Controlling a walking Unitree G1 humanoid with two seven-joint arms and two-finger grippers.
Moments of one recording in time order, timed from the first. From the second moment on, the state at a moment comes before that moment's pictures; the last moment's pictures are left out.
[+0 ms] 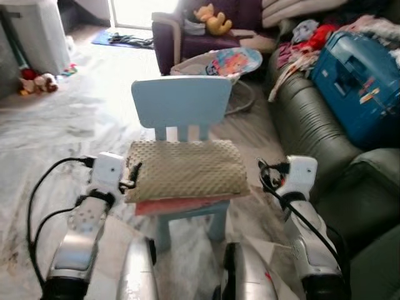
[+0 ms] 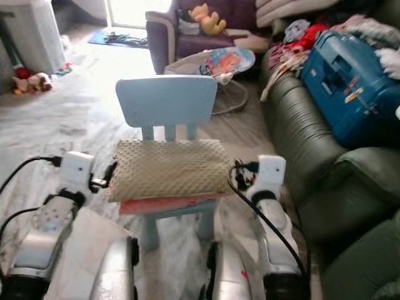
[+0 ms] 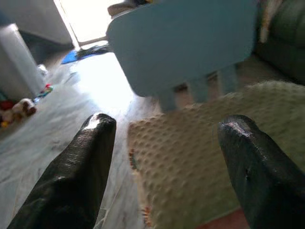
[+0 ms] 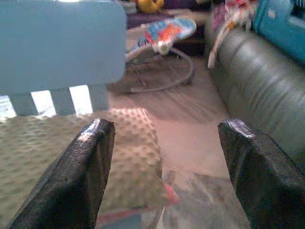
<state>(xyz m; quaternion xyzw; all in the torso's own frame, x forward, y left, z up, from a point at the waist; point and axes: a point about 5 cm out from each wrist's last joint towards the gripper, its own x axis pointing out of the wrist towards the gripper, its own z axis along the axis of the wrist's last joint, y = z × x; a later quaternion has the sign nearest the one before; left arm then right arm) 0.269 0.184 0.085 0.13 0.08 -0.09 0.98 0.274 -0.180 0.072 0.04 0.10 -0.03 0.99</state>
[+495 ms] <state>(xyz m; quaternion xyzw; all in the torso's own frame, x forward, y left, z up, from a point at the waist) 0.279 0.176 0.093 0.13 0.06 -0.09 0.99 0.267 -0.184 0.068 0.04 0.11 -0.03 0.99</state>
